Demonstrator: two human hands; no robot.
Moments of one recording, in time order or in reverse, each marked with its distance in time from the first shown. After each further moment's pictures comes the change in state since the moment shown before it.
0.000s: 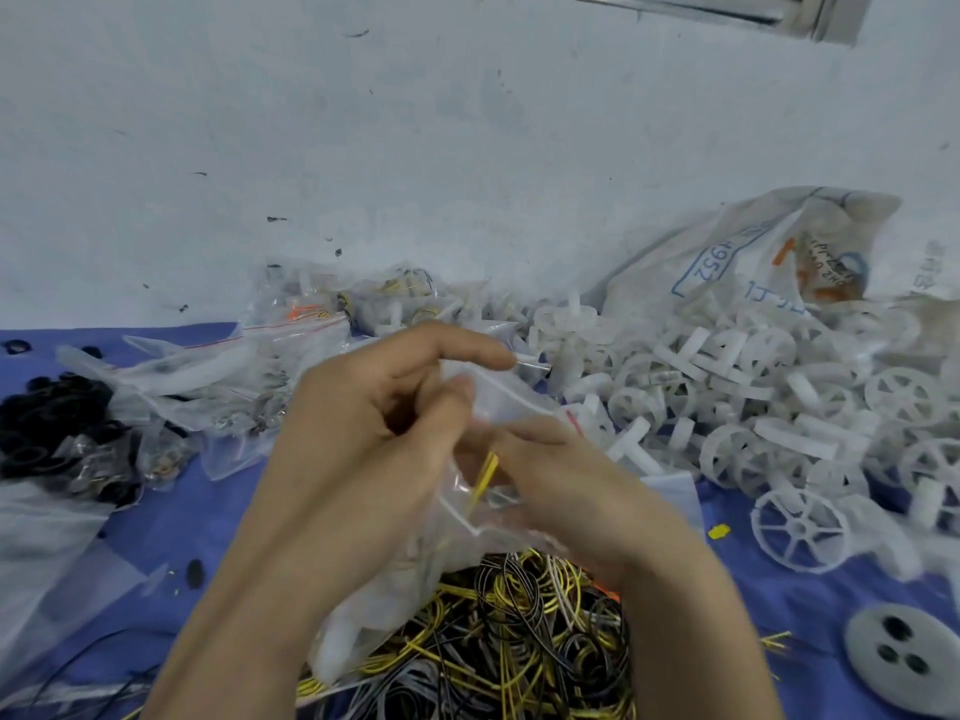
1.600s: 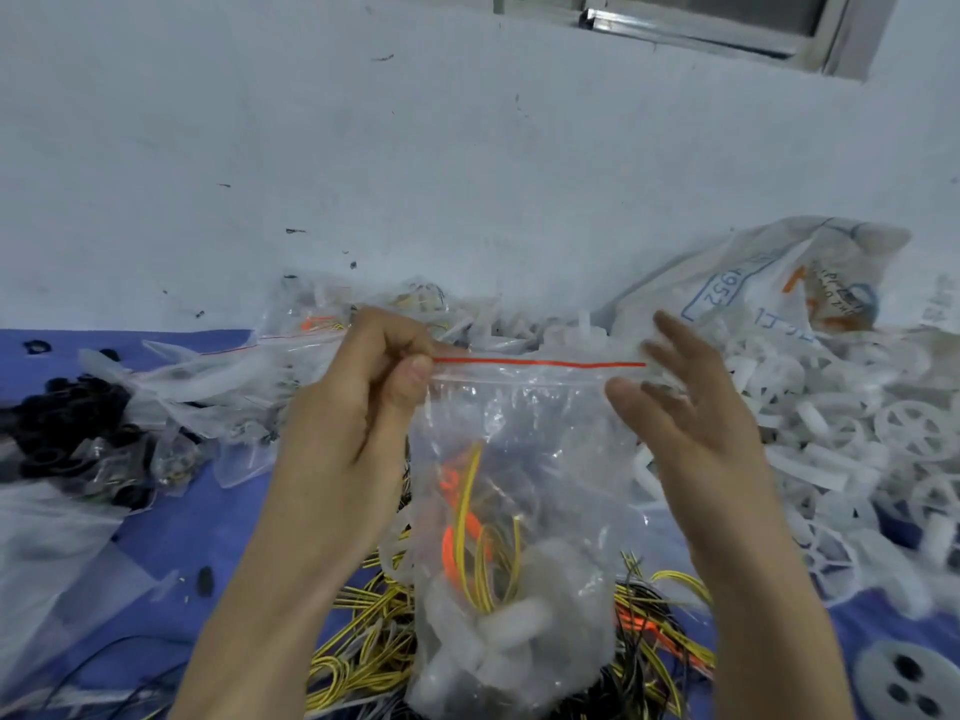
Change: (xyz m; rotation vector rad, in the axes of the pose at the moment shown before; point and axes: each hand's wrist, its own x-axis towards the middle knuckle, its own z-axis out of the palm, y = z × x) left_hand 0.006 -0.035 -0.009 0.055 0.183 0.121; right_hand -0.005 0.019 -0.048 0.036 0.654 -0.362
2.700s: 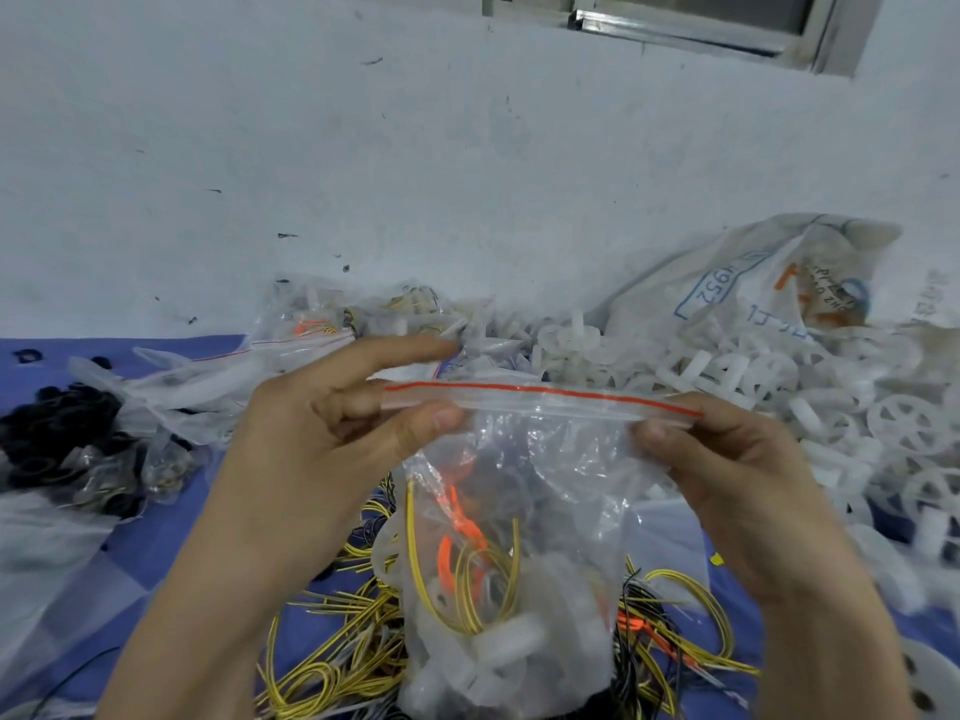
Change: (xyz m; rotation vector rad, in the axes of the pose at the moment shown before) left_hand 0.000 0.019 -0.010 -0.266 -0.107 -0.194; right_hand 0.005 0.023 -0.036 0.245 -0.233 -0.010
